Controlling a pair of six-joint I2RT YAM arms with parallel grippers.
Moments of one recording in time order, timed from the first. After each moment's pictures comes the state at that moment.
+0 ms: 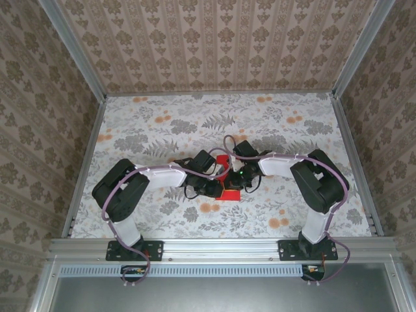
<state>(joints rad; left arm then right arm) -0.84 1.75 0.90 -0.30 0.42 -0.46 0.54 1.81 0.95 -0.38 -0.54 0.51</state>
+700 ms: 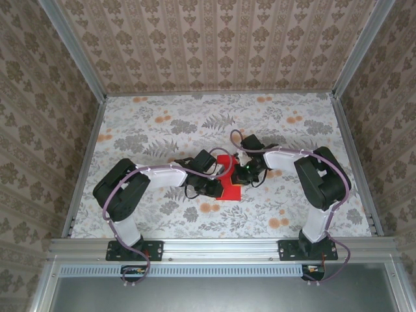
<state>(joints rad) -0.85 1.75 0.91 -0.30 0.42 -0.46 0.45 1.82 1.00 -0.49 -0.51 0.42</state>
